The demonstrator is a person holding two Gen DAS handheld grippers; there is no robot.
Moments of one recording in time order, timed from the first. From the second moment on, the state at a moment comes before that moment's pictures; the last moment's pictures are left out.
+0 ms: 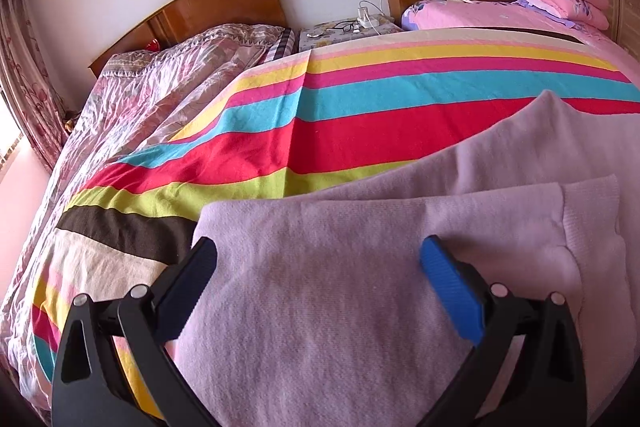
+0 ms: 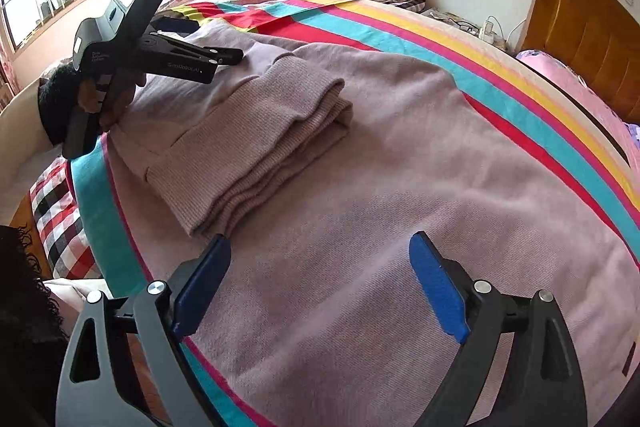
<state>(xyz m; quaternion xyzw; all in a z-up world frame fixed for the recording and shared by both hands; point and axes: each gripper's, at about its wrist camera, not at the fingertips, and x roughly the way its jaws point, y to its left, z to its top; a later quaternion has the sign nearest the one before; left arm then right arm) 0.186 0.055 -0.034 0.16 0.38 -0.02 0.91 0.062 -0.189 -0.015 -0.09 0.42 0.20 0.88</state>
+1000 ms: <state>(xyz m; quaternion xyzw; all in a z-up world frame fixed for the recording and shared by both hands) 0.199 -0.239 -0.060 0.28 0.34 -0.30 0.85 0.001 -0.321 -0.037 -0.03 0.43 0.10 0.89</state>
